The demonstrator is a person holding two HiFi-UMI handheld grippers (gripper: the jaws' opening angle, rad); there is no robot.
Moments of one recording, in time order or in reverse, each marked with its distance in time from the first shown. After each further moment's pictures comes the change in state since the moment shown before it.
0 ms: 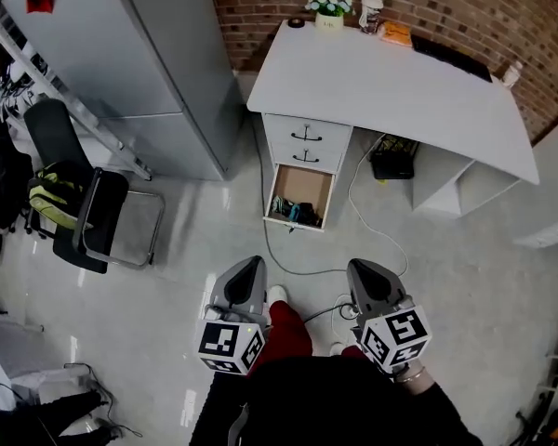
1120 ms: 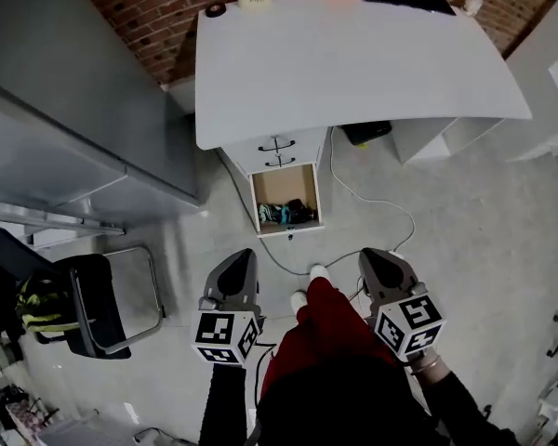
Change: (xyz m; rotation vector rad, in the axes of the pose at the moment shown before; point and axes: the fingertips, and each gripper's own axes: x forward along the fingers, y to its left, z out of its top) left arm 0.179 0.113 -0.009 0.084 0.254 -0.256; right arm 0.121 -0.072 -0.002 0.231 0.106 -0.314
